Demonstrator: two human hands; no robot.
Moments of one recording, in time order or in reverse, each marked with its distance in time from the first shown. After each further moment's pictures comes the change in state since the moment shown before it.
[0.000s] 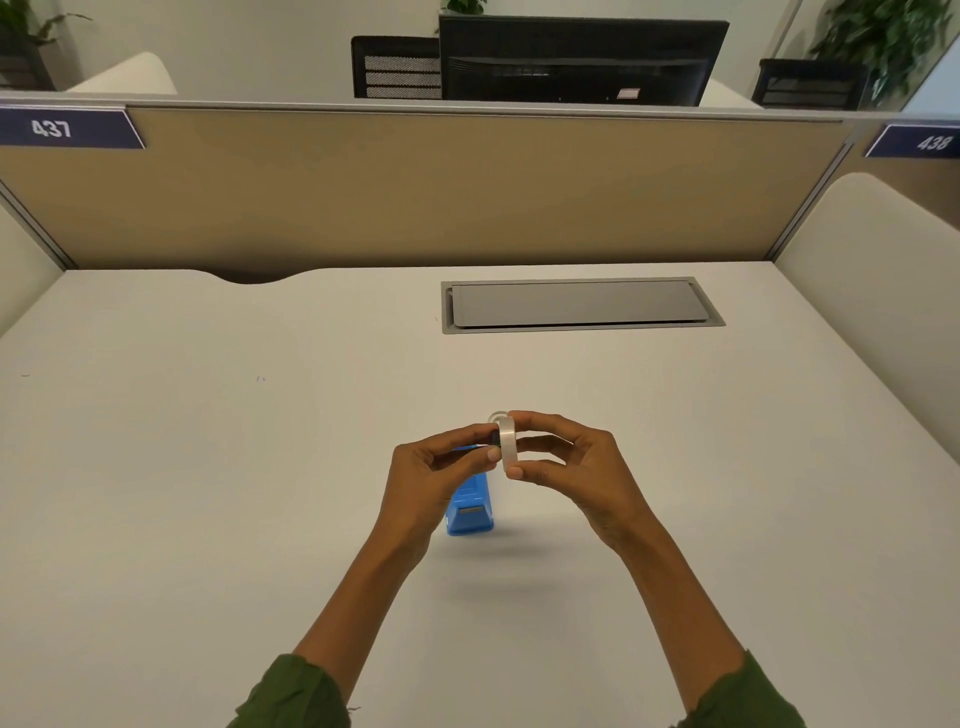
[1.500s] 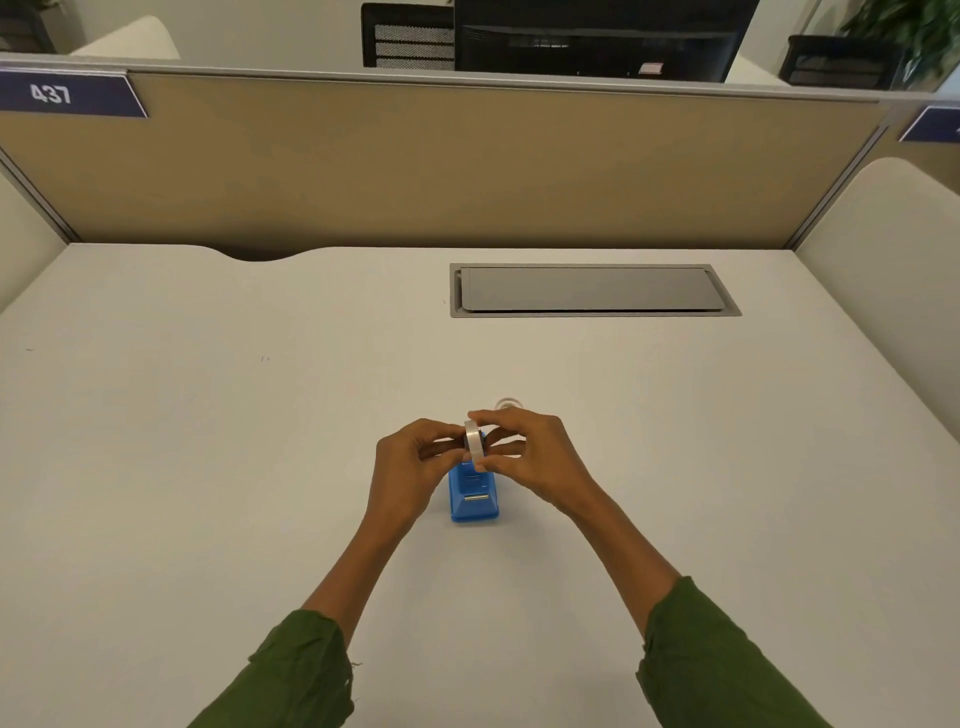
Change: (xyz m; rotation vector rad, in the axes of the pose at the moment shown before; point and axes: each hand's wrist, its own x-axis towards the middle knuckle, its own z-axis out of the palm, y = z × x) left_hand 0.026 -0.039 -0.027 0.386 0.087 0.137; right_hand 0.042 0.038 0.030 -0.398 -0.102 -0.062
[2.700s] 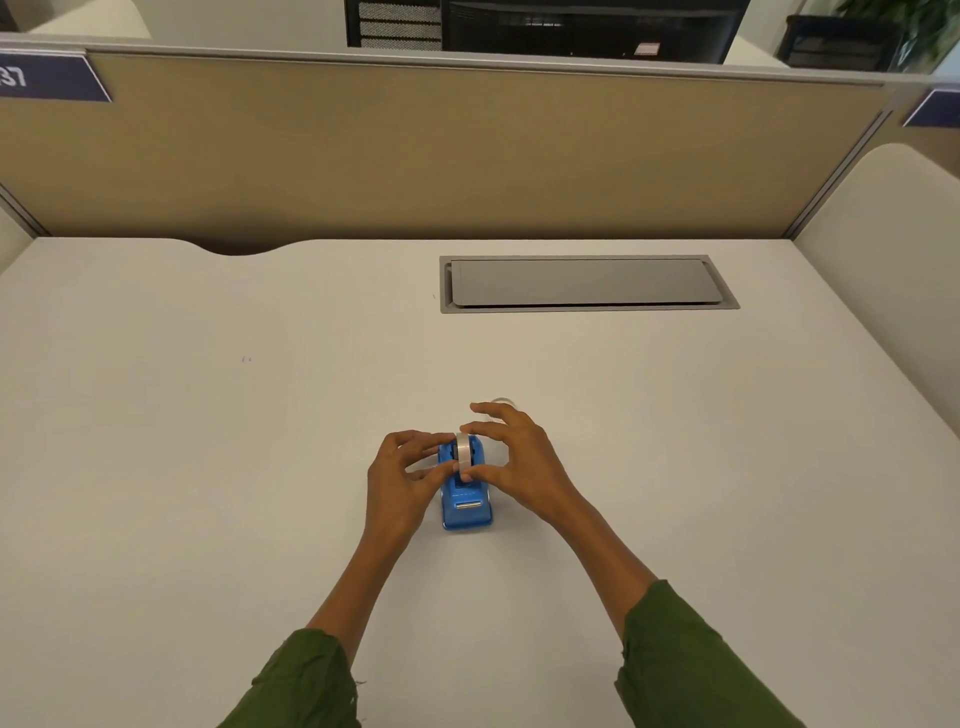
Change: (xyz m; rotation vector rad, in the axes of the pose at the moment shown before) left_hand 0.004 -0.031 0.014 0.034 0.067 -0.107; right_hand 0.017 0.030 0.015 -0.226 0.014 0.027
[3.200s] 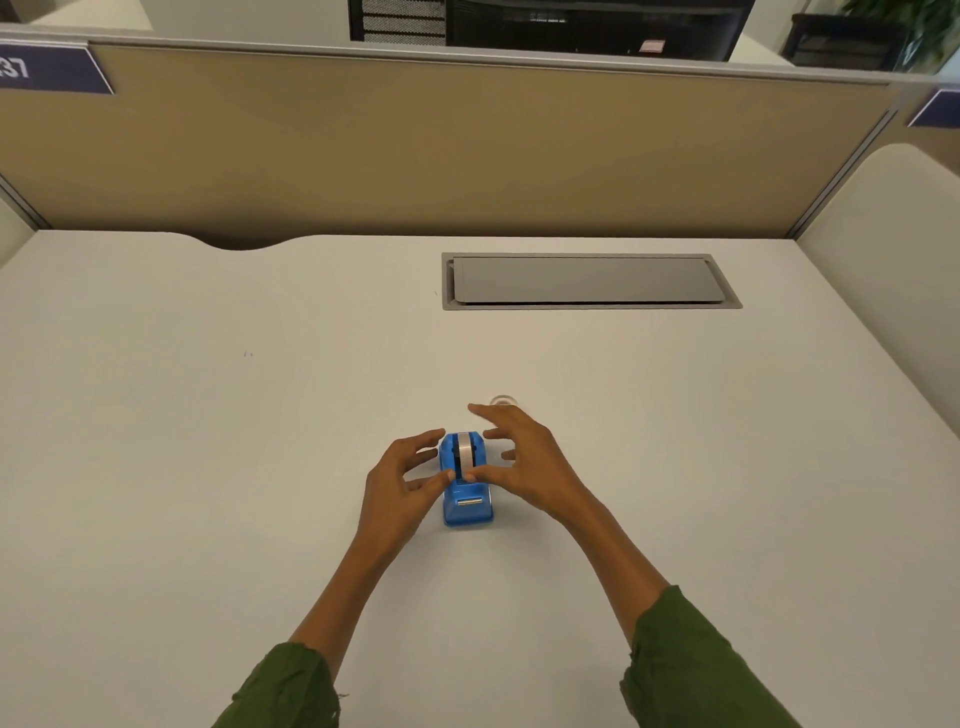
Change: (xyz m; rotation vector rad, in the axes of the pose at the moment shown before) left_hand -0.008 -0.008 -0.007 -0.002 -0.063 0.000; right_hand -0.008 -0.005 -0.009 0.148 -0.083 0.072
